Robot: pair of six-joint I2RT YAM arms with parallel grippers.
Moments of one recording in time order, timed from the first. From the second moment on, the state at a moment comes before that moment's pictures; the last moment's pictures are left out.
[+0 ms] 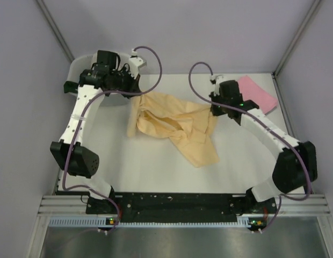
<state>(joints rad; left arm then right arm) -0.18 1.71 1.89 -1.01 0.55 0.48 0.39 1.57 1.17 -0.41 0.02 0.08</state>
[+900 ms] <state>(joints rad) -0.18 1.38 2.08 -1.24 0.53 0.55 0.39 0.82 1.52 -0.44 -0.20 0.02</state>
